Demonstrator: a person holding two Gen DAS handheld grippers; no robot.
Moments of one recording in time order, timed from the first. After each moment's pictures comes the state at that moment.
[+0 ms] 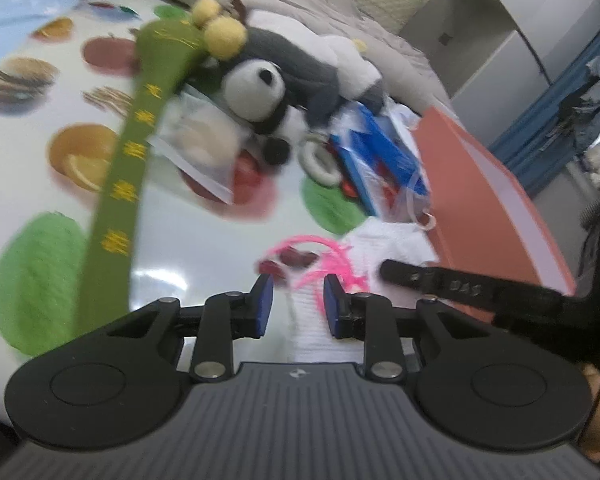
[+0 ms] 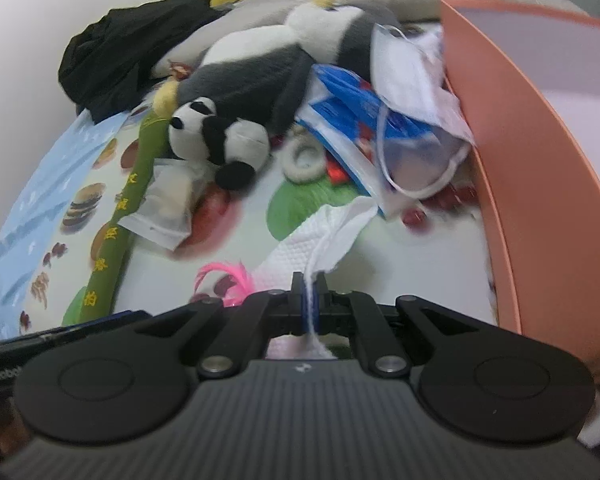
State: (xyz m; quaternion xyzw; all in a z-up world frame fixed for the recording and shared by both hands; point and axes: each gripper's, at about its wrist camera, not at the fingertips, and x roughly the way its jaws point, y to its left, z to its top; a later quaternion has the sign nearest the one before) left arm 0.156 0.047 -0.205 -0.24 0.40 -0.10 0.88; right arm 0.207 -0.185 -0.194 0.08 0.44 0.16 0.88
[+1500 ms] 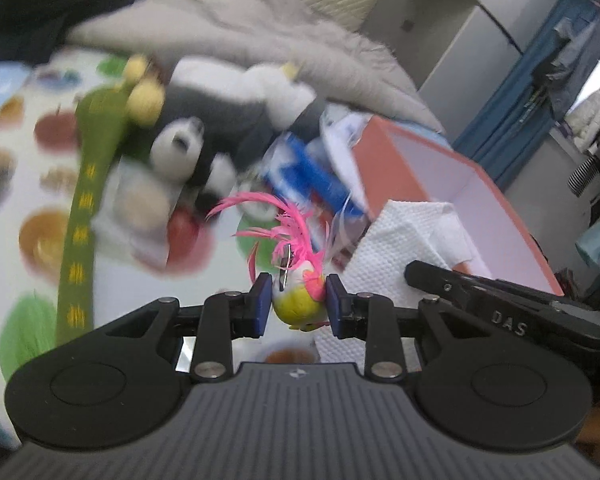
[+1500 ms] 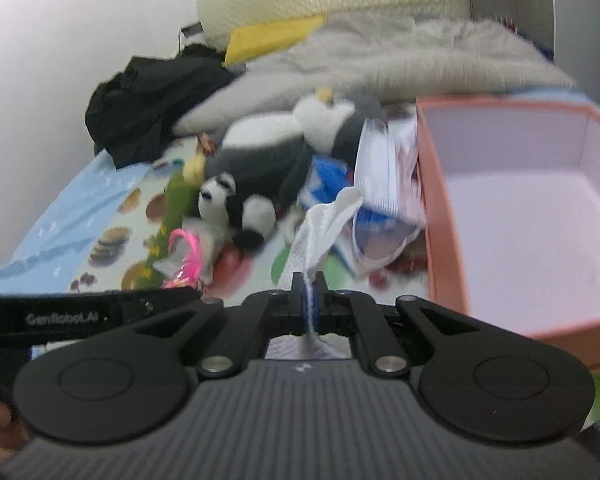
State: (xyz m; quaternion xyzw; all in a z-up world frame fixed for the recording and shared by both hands) left arm 0.170 0.007 -0.125 -0.16 0.38 -0.12 0.90; right arm 0.165 -0.213 -0.111 0.05 0.35 0.16 0.92
